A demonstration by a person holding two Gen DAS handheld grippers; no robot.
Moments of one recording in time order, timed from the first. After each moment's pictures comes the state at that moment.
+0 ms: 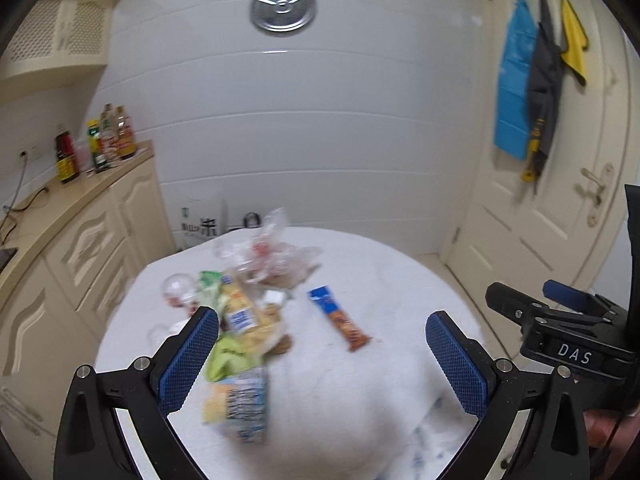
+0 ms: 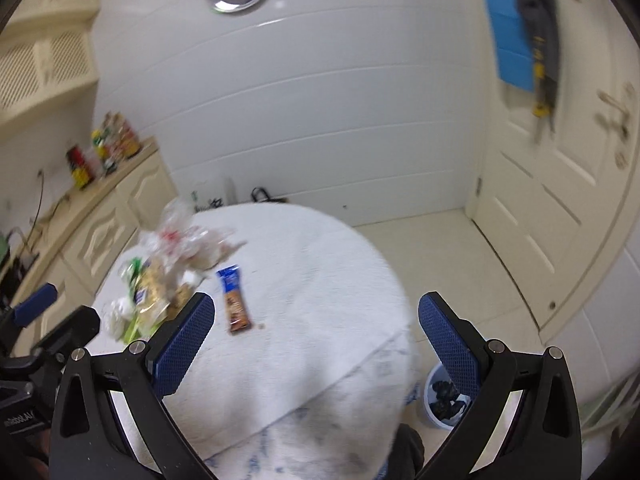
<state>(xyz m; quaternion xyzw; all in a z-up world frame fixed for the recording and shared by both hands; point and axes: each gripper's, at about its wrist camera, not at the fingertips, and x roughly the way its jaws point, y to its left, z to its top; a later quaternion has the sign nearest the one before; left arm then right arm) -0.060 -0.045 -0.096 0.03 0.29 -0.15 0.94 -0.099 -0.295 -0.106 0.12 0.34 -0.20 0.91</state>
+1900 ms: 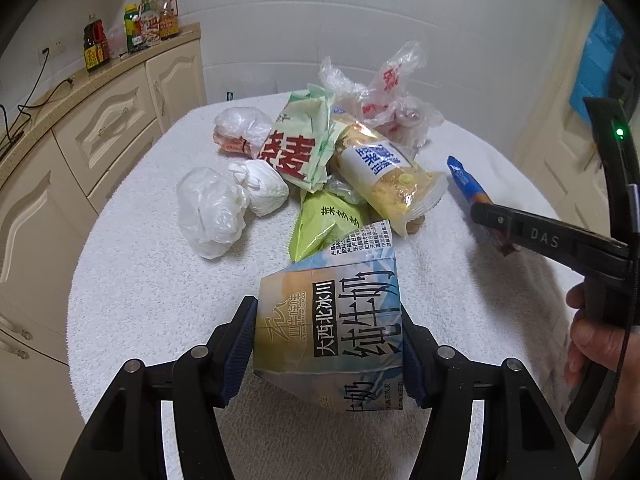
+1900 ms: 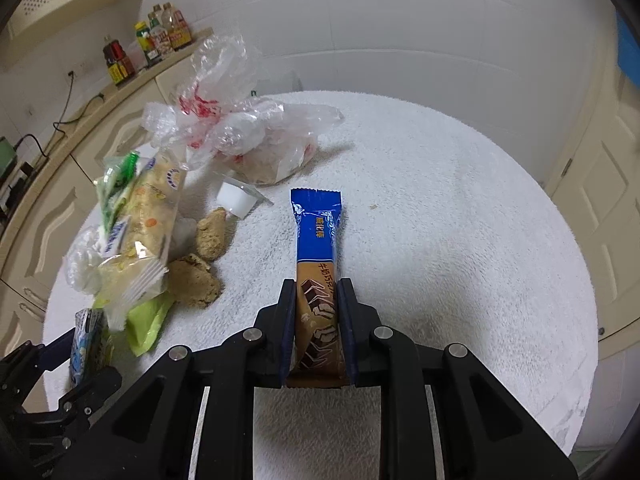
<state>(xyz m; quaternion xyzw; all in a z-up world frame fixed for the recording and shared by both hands) 0.064 -0.006 -0.200 -0.01 0.45 -0.09 0.89 0.034 -0.255 -0.232 0.10 0.47 -0.06 0.88</state>
